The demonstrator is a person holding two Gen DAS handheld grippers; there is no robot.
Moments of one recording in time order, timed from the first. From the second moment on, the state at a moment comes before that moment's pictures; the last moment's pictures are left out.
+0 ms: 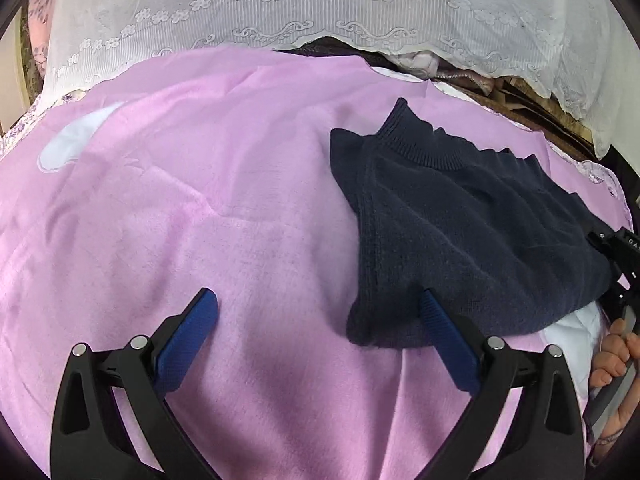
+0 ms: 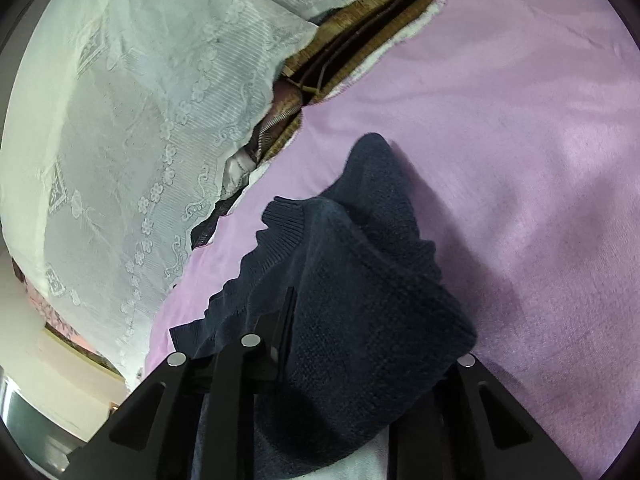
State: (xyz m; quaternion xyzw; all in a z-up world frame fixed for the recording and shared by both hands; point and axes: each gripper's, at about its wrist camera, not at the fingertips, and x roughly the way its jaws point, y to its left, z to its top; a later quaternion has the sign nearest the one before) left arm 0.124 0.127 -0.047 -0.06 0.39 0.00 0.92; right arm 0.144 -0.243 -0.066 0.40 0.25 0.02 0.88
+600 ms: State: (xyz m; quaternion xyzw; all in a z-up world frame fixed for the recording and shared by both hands) left arm 0.121 0.138 -0.042 -0.09 0.37 0.01 0.92; right arm 0.140 -0.157 0.014 0.22 0.22 0.04 0.95
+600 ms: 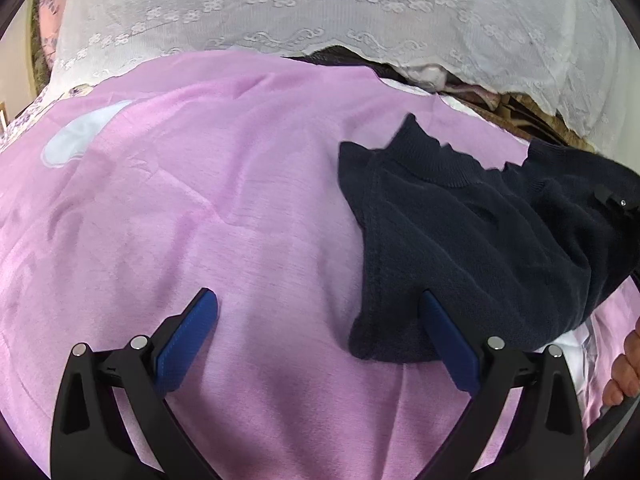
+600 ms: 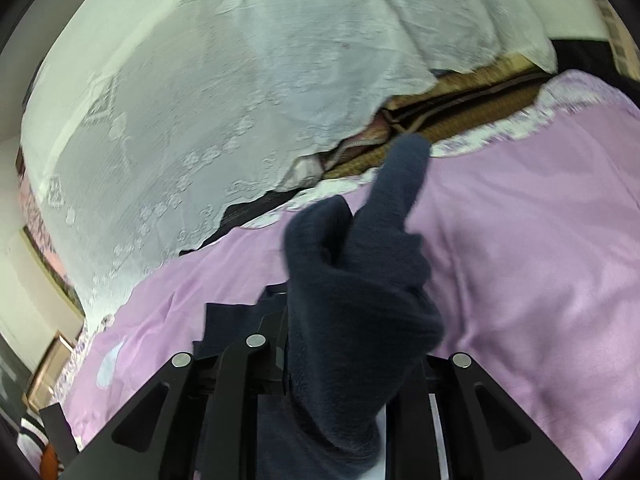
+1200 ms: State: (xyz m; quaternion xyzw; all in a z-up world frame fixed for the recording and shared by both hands) left arm 0.123 0.204 -0.030 -0.17 0.35 0.11 0.92; right arm 0.136 0.009 -0.002 -0.04 0.25 0.06 0.97
